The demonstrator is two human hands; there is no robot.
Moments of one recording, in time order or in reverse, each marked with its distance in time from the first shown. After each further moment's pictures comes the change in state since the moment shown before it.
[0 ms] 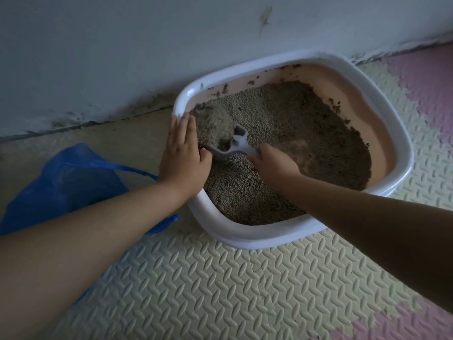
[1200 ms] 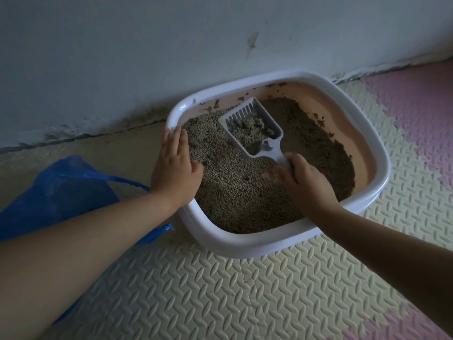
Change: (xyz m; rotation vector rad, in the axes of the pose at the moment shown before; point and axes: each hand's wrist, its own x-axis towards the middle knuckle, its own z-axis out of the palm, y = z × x) left_hand 0.000 0.000 -0.001 0.015 -0.034 0.005; right_hand -0.061 0.045 -0.039 0.067 0.298 -0.127
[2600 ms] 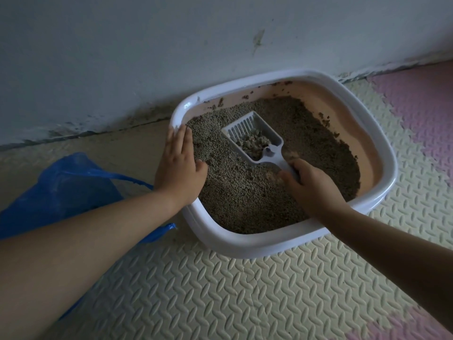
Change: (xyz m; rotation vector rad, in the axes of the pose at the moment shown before) left_hand 0.000 0.000 -0.001 -0.003 -0.005 0.012; right_hand -0.001 -0.001 -0.006 -0.025 -0.108 -0.005
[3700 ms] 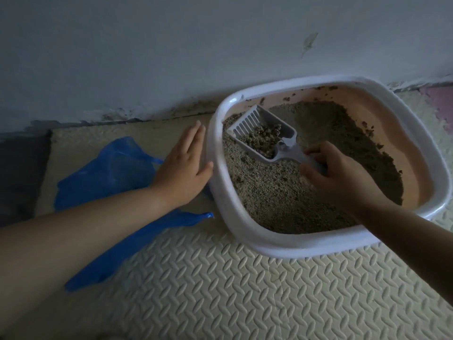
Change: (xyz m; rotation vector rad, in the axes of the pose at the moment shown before) left_hand -0.036 -0.047 -0.049 -0.053 -0.078 0.035; right_hand 0.011 -0.051 -0.021 0.043 -0.077 -0.158
